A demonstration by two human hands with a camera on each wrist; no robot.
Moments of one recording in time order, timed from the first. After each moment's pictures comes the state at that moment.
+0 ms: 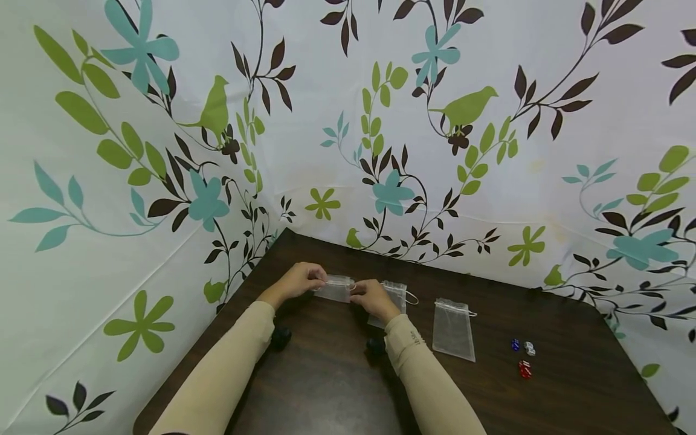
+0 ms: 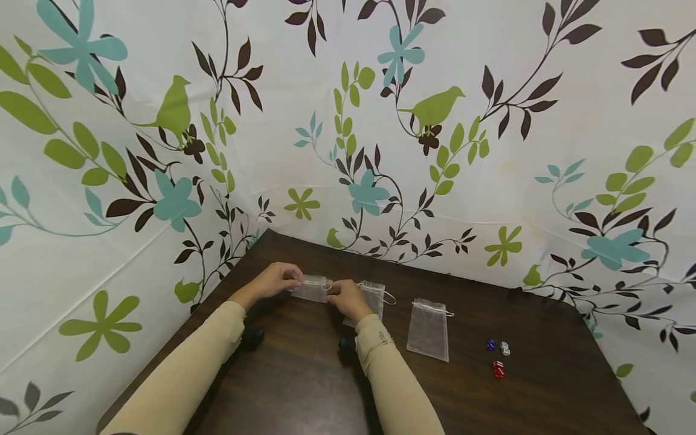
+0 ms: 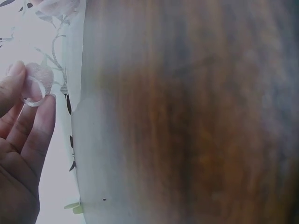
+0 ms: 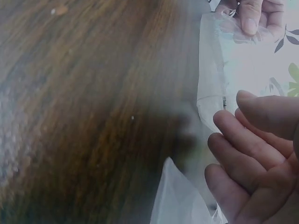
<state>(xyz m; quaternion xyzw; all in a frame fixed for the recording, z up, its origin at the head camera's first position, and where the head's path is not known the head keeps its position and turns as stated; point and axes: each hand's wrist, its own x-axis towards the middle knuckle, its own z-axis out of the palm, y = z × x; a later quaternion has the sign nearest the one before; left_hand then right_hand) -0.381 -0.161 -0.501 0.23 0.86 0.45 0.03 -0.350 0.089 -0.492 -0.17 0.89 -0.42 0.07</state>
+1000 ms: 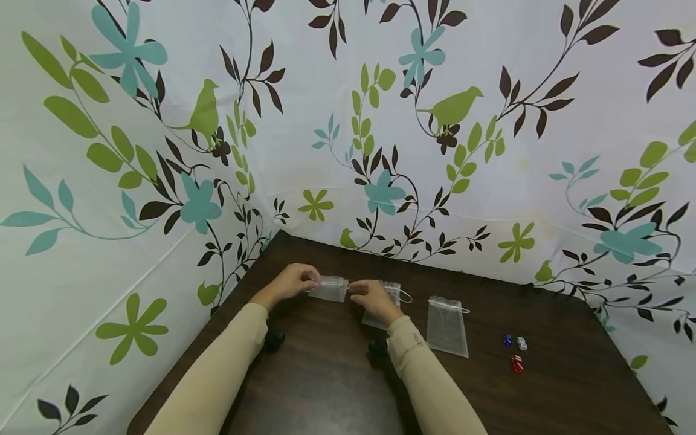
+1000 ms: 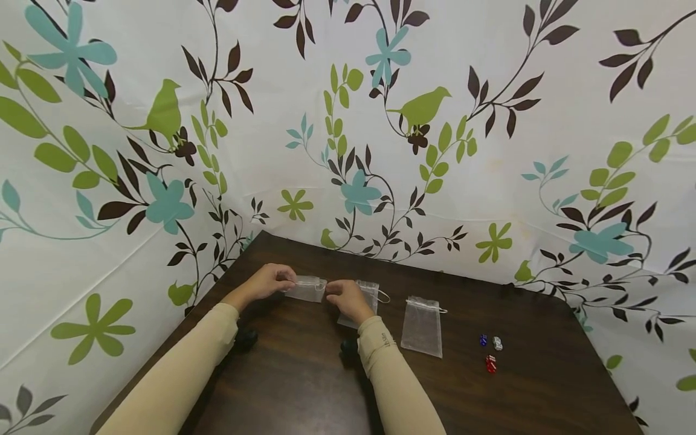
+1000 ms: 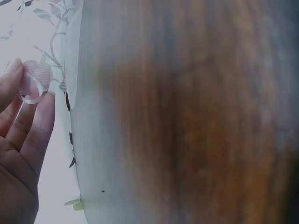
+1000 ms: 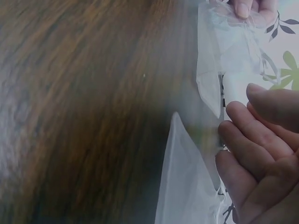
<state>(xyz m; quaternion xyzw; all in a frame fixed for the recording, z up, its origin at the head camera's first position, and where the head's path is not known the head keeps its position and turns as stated) -0.375 -0.166 -0.499 0.26 0.86 0.44 0.03 -0.340 0.108 -0.490 -0.14 0.87 -0.46 0.10</state>
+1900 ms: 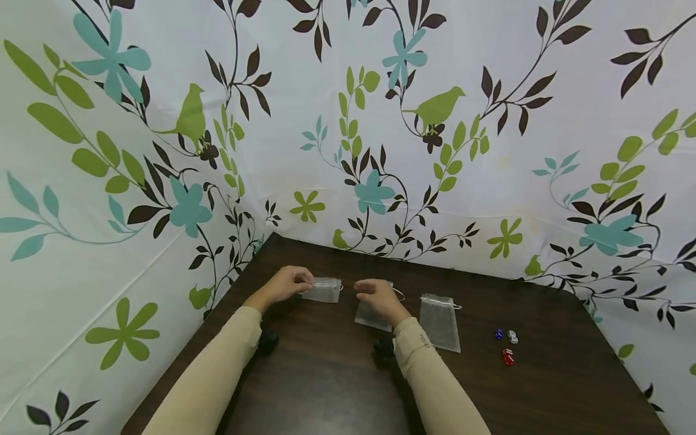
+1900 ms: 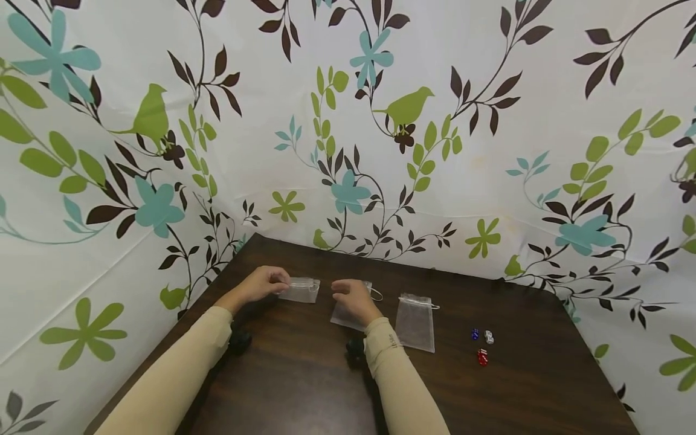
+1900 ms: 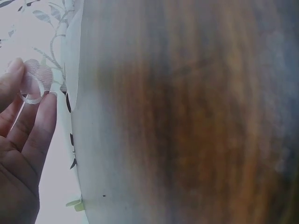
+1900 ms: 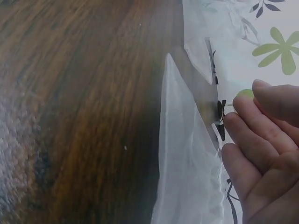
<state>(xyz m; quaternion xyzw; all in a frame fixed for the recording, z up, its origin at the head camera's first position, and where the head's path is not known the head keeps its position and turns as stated) -0.374 -0.163 -0.500 0.25 0.86 0.44 0.03 -0.331 0.137 -0.484 -0.13 0.86 -0.49 0.08</state>
